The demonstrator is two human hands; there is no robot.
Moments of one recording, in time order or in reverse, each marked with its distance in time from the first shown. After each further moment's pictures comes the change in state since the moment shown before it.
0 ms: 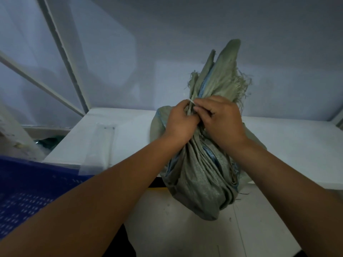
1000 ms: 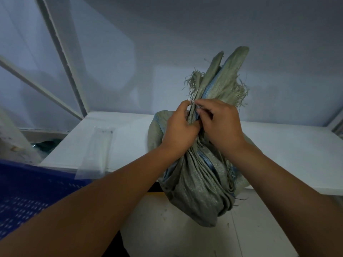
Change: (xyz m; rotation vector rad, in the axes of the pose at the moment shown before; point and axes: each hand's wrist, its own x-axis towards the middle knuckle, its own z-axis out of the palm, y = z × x) left_hand 0.001 -0.013 0.005 0.106 0.013 0.241; right_hand 0.006 -0.006 -0.012 0.068 -0.073 0.135
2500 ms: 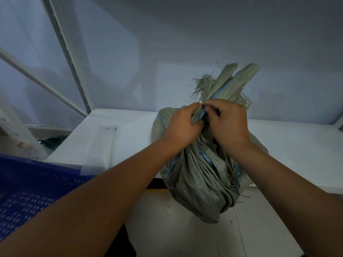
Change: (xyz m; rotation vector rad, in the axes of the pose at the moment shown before) left_hand 0.008 -0.007 -0.010 0.221 -0.126 0.150; right_hand -0.006 -0.004 0.000 0.011 0.030 0.169
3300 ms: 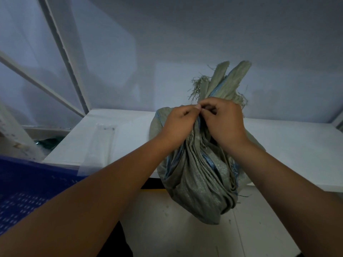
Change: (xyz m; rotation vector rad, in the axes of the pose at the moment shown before) left_hand -0.001 0.018 -0.005 -0.301 0.002 -0.336; right_hand 0.005 0.005 0.003 0.086 -0.092 0.164
